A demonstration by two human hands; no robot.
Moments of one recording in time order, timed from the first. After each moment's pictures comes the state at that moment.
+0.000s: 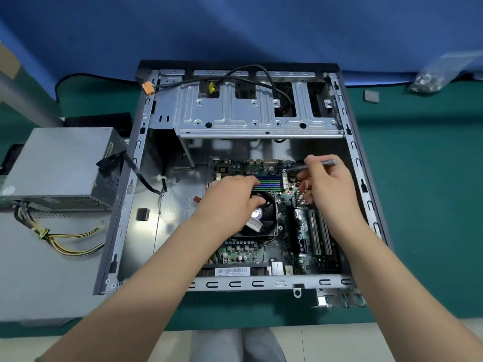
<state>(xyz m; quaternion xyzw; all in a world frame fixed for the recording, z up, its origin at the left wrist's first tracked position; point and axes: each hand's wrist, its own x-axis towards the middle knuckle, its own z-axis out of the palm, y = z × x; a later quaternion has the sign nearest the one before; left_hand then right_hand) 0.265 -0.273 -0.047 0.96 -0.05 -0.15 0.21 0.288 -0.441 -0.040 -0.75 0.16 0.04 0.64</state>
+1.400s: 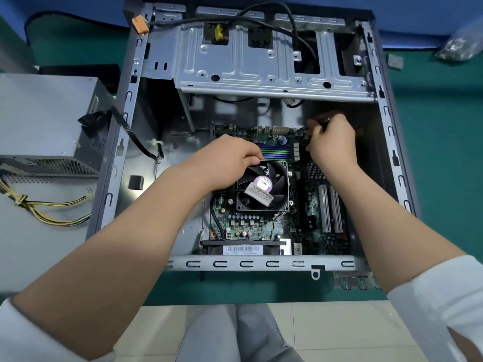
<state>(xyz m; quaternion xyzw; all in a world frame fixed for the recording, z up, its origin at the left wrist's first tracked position) 0.290 -0.245 -0.066 0.93 -0.07 -0.24 0.28 0.339 -0.433 -0.081 -0.92 0.13 0.04 0.36</state>
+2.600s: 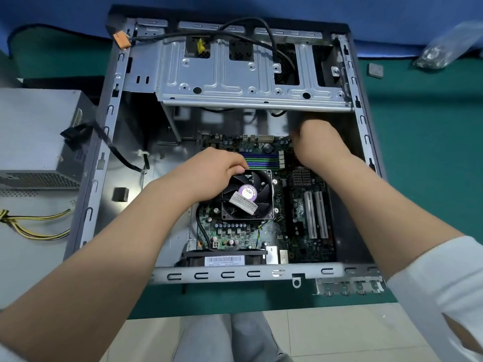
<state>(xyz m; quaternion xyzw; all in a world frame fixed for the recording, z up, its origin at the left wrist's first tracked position) 0.288 -0.249 -0.060 0.93 -0.06 -0.26 0.27 0.353 -0.440 -0.062 -0.98 -0.02 0.14 0.12</state>
